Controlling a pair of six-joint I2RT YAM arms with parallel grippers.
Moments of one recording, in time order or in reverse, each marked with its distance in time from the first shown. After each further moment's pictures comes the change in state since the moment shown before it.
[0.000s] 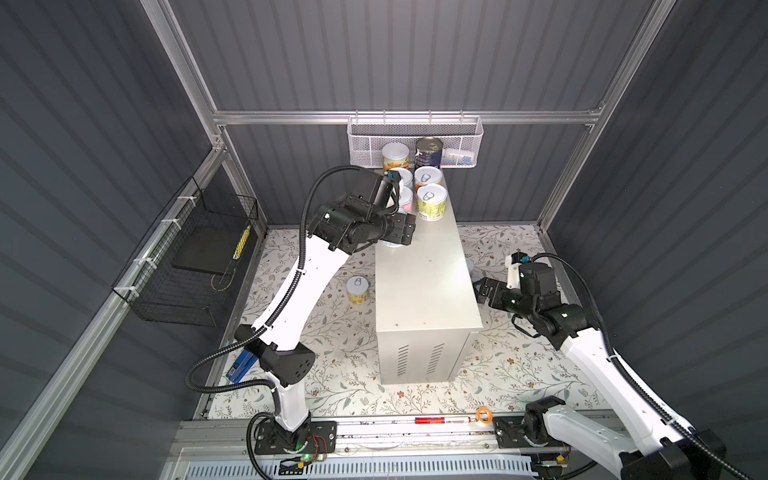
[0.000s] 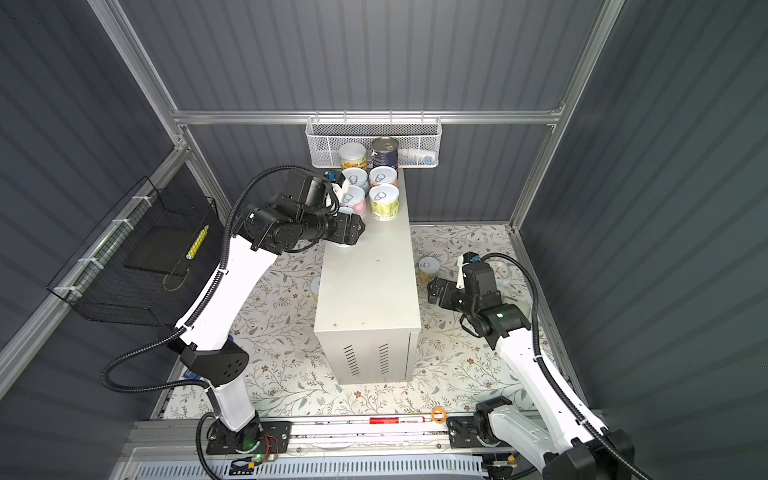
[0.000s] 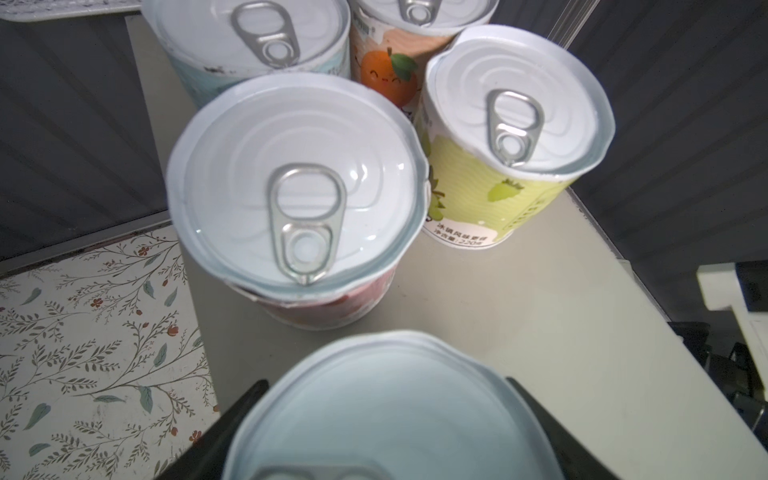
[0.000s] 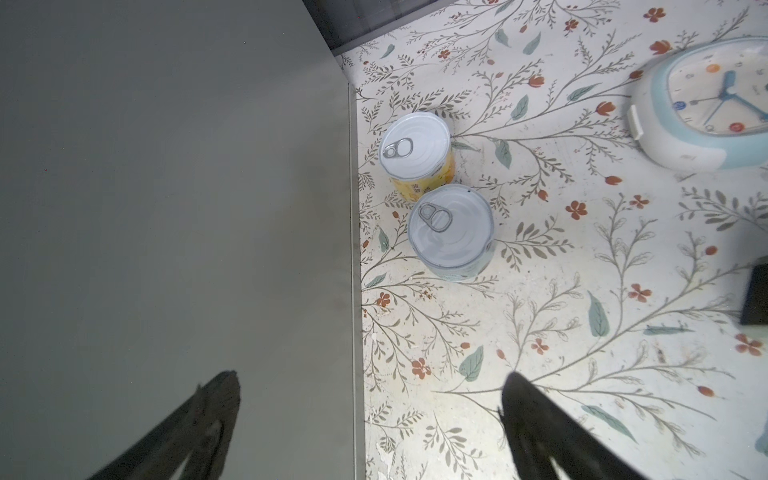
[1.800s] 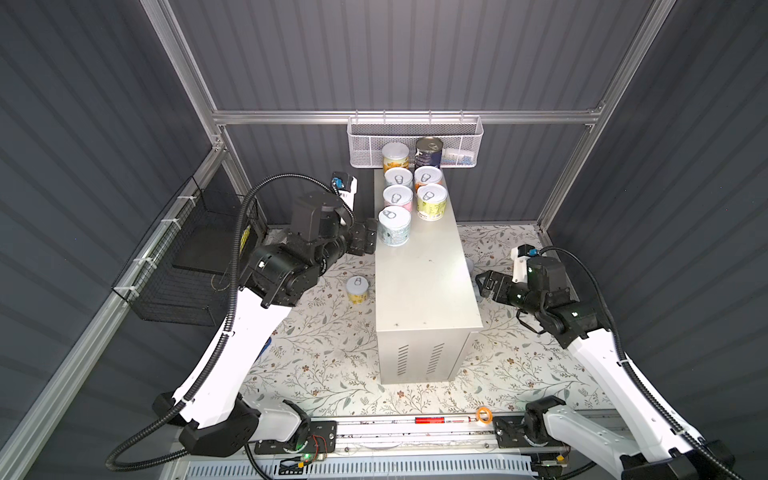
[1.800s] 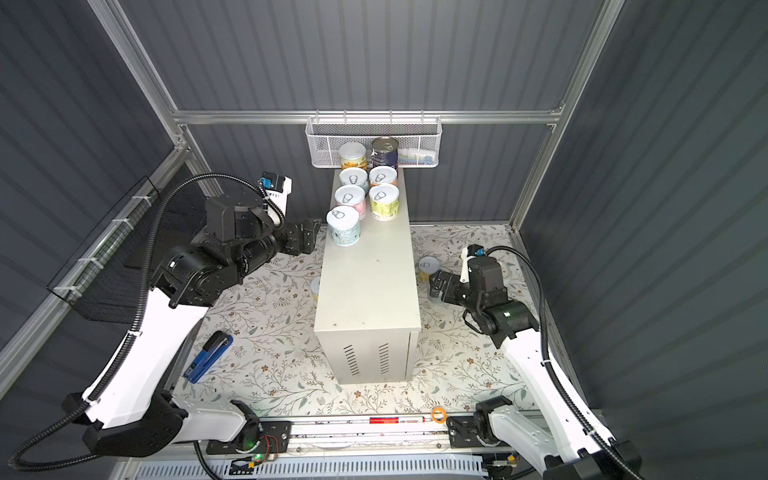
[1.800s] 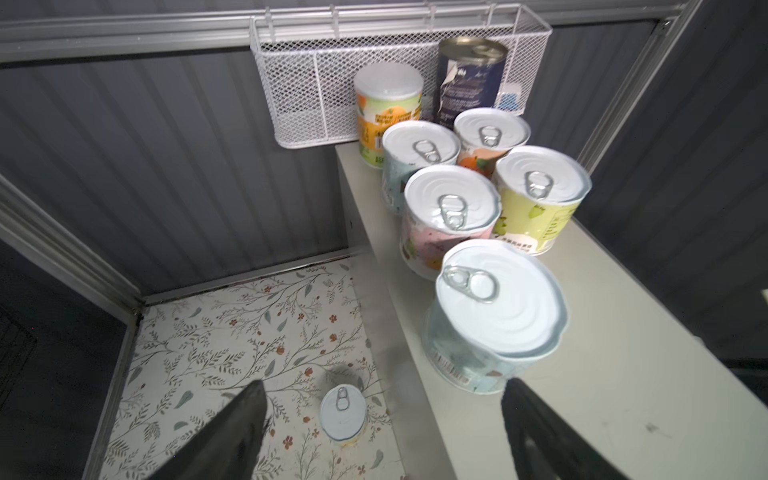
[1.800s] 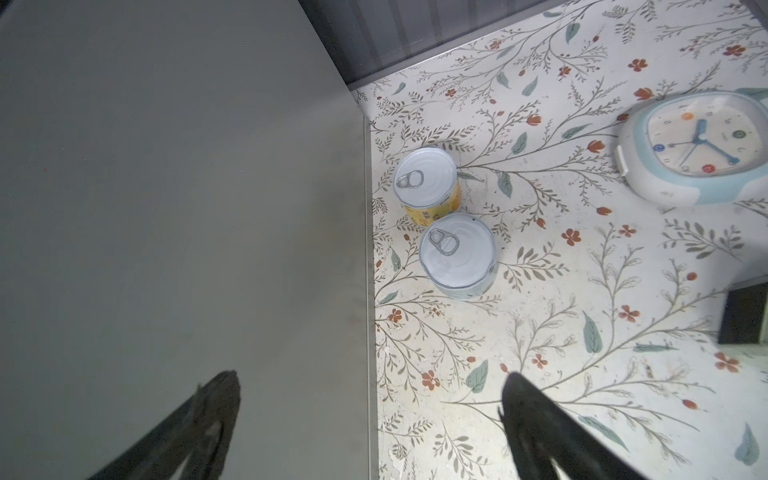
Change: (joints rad) left arm 0.008 -0.475 -0.521 0.280 -0.261 0.068; right arm -0.004 -0.019 0.093 -0.047 0.001 -0.001
